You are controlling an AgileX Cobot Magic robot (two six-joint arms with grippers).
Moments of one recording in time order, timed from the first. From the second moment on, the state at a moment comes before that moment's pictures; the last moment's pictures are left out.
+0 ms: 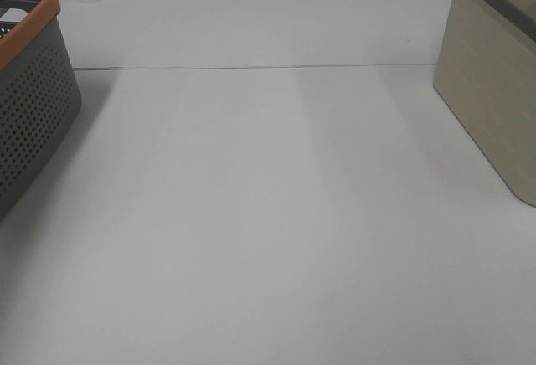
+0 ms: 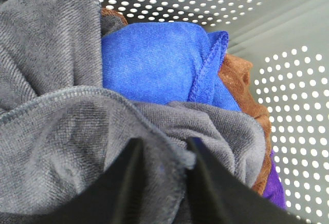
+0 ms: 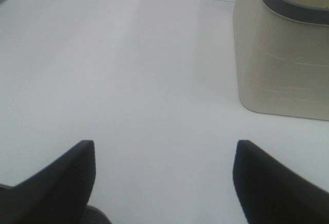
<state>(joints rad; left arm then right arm) 0.09 1.95 -1.41 0.58 0.63 -1.76 0.08 0.00 -0.51 0.09 1.05 -0.13</state>
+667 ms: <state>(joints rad) 0.09 1.90 -1.41 0.59 0.54 -1.73 0.08 0.00 -0.51 0.09 1.05 -0.13</state>
